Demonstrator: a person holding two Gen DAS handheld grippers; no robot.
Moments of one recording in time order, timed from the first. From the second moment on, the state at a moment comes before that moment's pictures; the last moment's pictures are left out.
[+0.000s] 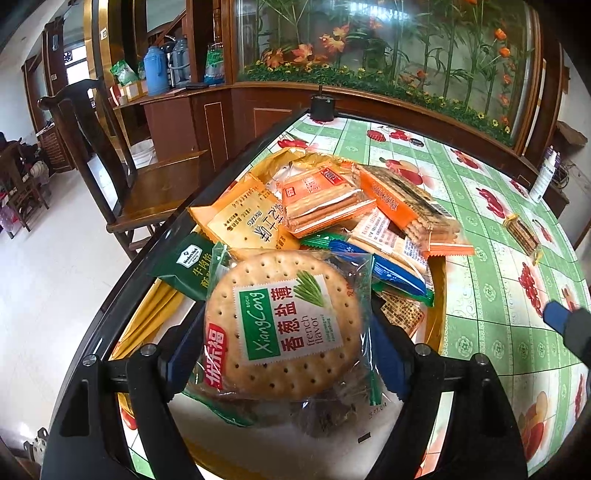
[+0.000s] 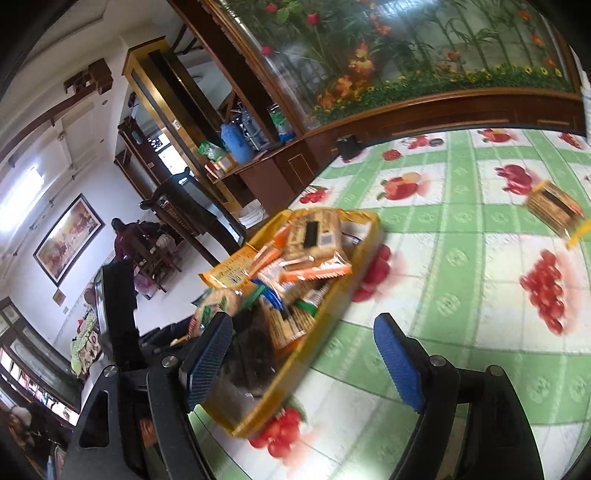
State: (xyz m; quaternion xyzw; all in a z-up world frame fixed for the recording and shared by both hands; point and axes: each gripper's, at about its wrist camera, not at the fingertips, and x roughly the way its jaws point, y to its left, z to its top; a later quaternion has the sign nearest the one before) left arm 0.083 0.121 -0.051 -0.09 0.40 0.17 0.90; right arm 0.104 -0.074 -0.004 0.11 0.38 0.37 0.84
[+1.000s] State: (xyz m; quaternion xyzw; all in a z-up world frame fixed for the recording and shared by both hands) left arm 0.056 0.111 -0.034 -0.12 0.38 0.19 0.90; right arm 0.073 -0.125 -0.022 0.12 0.40 0.35 0.84
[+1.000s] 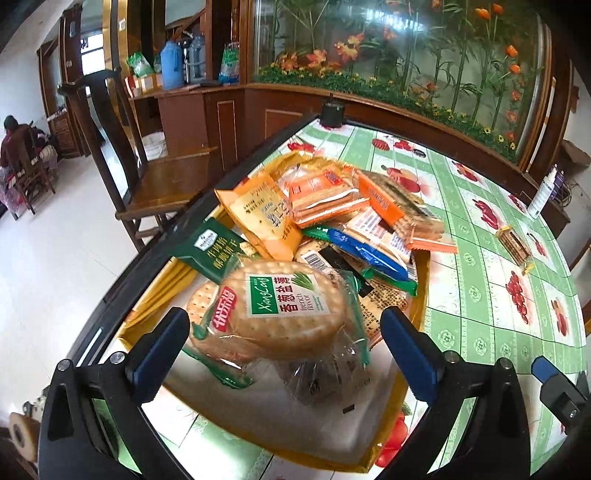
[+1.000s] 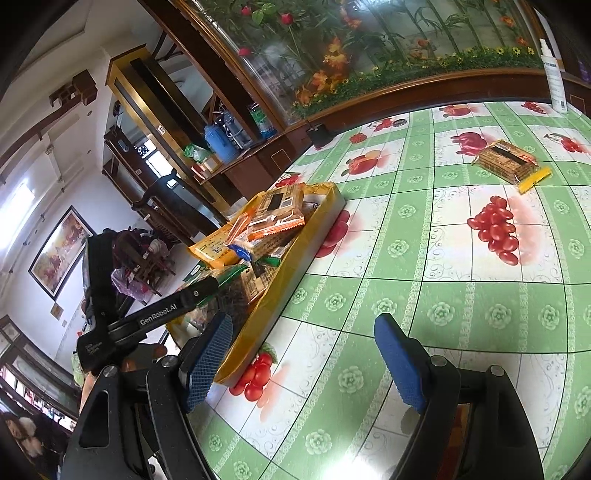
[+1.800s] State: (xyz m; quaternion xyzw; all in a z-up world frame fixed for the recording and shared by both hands) left arm -0.041 0.078 0.014 -0.09 0.29 0.26 0.92; right arm 0.028 -0.147 -0.020 0.13 0.38 0.38 0.84
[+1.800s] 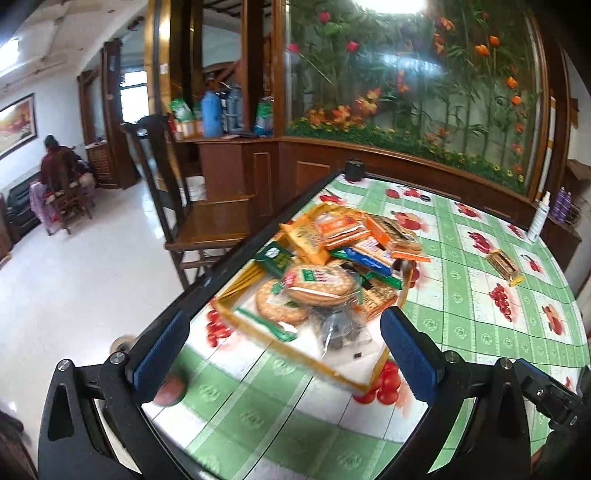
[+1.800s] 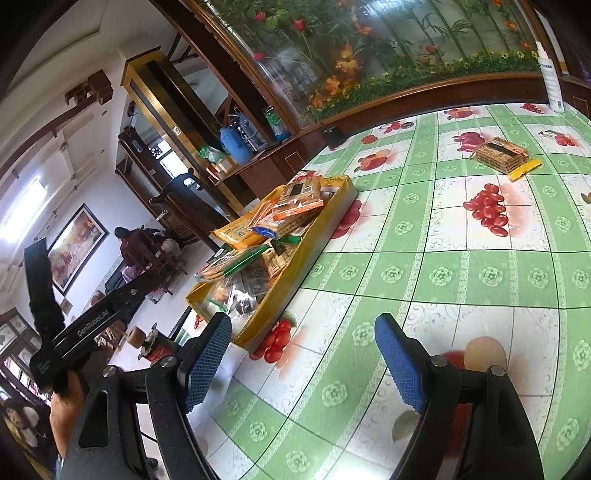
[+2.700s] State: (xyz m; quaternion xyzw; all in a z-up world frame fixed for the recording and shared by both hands) left arm -0.091 0.005 0.023 0.00 0.23 0.28 0.93; right arm -0.003 -0.147 -0.009 0.10 0.36 0.40 0.84
